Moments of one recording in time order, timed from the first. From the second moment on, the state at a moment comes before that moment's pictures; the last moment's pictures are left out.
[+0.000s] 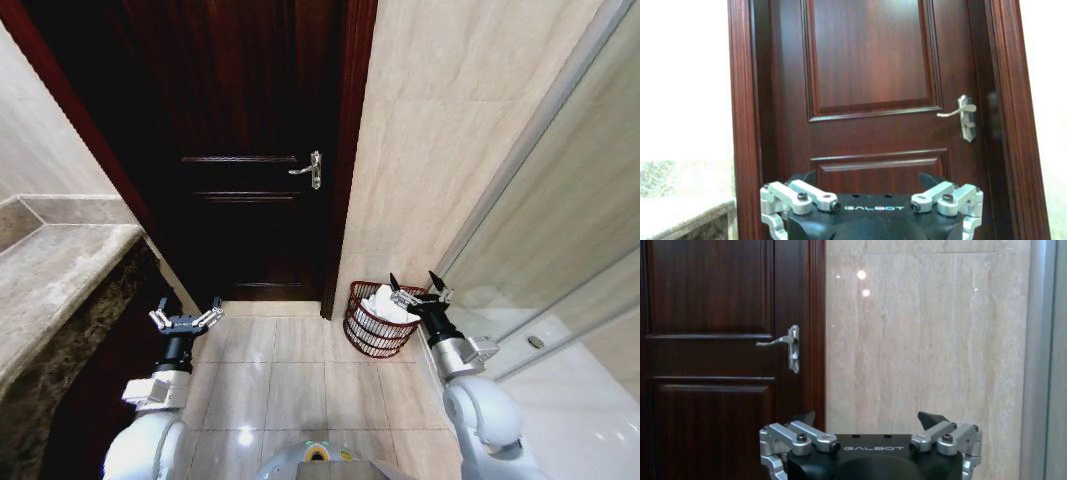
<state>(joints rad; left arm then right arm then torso) 1.67 -1.41 -0.72 -2.30 -0.15 -0.08 -0.01 -1.53 1.46 0.68 2.33 0.18 -0.20 -0.09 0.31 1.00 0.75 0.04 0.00</state>
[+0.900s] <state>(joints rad) 1.67 -1.41 -0.72 -2.30 -0.16 -0.08 -0.01 -1.53 1.45 0.67 2.34 0.18 -0.21 -0.09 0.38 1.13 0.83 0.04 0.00</state>
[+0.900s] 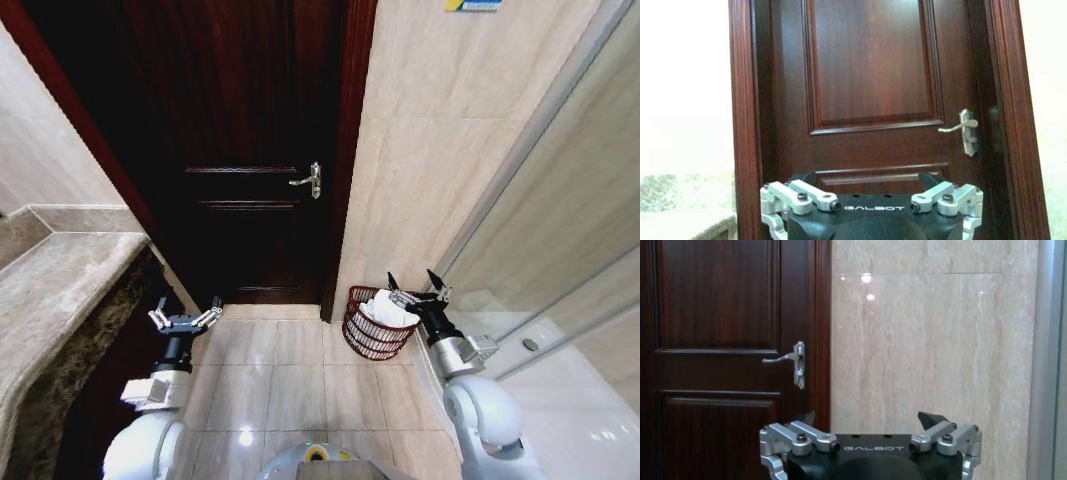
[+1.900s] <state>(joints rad) 1.69 -1.42 -0.72 -2.31 -0.18 -0.09 -0.02 -1.52 1.43 0.67 2.36 0.18 -0.22 -0.09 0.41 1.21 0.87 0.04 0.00</state>
